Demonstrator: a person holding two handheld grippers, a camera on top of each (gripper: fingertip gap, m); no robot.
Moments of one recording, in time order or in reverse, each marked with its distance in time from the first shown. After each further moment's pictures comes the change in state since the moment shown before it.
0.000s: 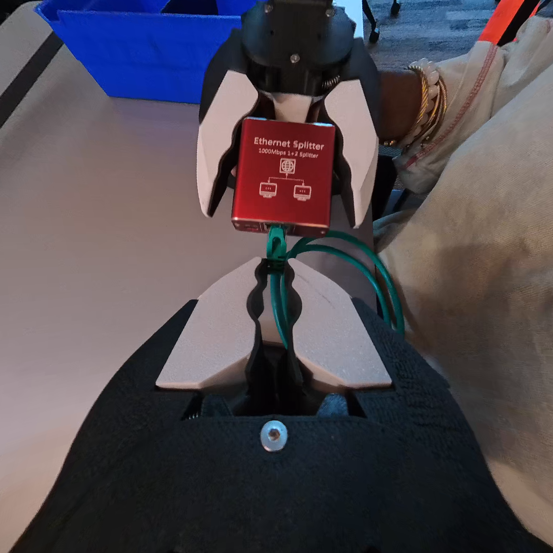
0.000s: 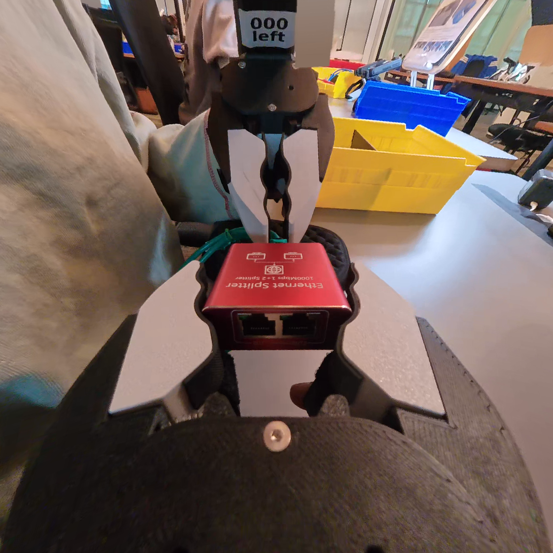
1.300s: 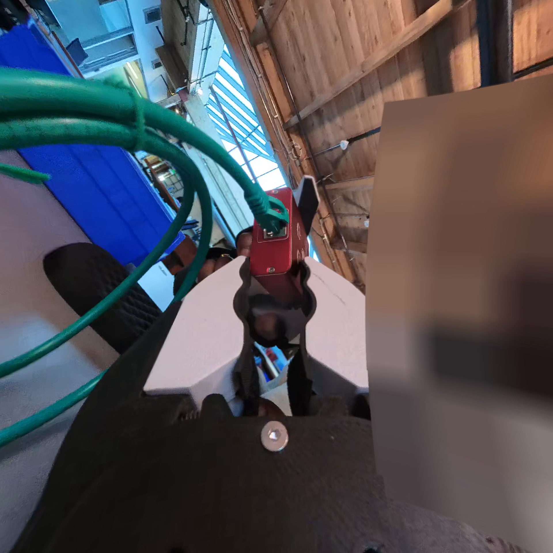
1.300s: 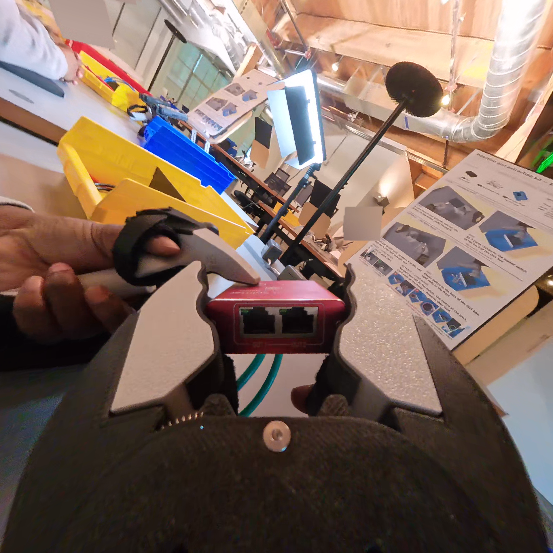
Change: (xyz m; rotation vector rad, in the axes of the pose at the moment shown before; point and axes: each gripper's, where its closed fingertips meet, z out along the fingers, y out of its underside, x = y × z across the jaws) left arm -0.033 -0.067 -0.005 0.973 0.646 -1.114; right arm 0.051 -0.066 -0.013 0.083 0.770 -0.531
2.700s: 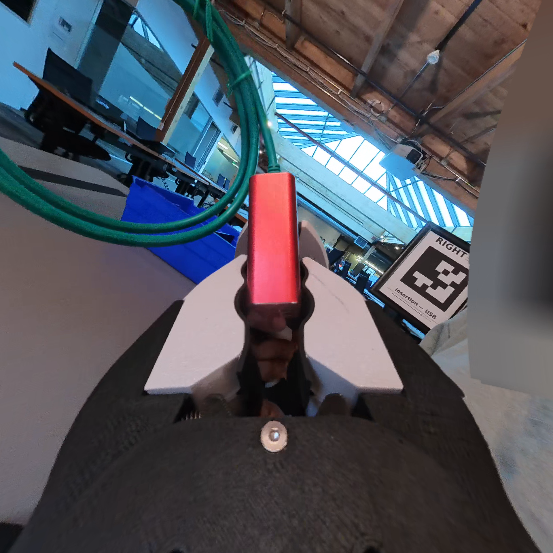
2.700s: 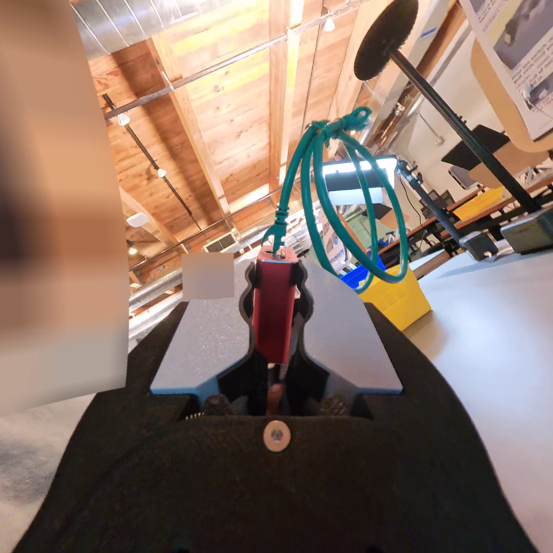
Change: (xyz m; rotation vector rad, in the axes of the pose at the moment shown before) left arm 0.005 -0.005 0.001 -0.001 -0.255 0.612; right arm 0.016 0.004 -0.007 0.485 -0.184 1.401
